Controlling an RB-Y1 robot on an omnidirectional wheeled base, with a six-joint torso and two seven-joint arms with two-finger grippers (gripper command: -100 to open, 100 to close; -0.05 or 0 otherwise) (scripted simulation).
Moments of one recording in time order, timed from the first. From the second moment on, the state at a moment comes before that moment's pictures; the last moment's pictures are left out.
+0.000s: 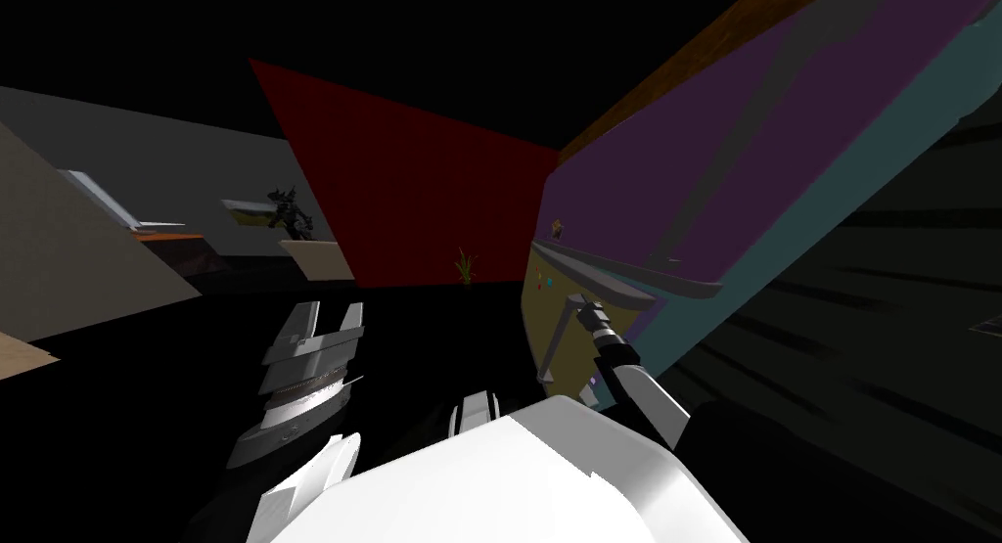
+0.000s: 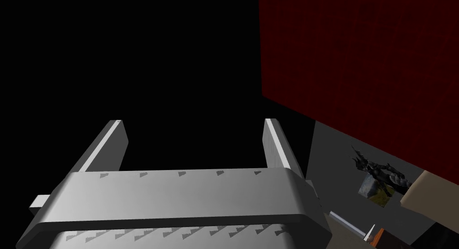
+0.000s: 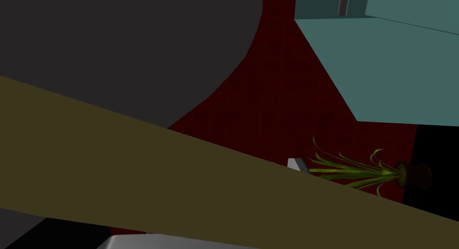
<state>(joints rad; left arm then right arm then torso) 0.51 0.03 0.04 -2.21 0.06 -0.65 0.01 0.67 -0.53 -0.30 -2.17 1.68 0.22 0.79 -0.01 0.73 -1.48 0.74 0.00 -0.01</state>
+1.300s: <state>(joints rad) 0.51 0.03 0.04 -2.21 0.06 -0.65 0.01 0.73 -0.49 -0.42 -2.15 1.60 0.24 0.82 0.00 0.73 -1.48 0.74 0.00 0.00</state>
